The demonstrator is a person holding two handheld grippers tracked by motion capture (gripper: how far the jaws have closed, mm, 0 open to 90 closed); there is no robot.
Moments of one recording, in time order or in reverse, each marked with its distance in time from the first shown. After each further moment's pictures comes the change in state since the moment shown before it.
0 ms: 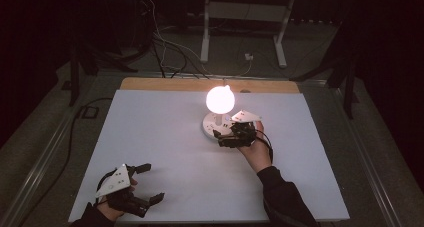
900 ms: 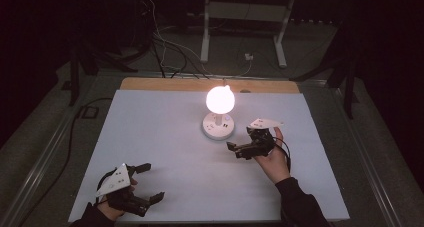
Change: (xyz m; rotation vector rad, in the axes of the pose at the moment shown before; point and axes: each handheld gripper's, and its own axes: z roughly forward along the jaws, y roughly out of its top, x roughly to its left) left arm 0.001 -0.001 0.001 0.006 0.006 -0.011; right arm -0.020 -0.023 -0.049 0.052 0.115 0.093
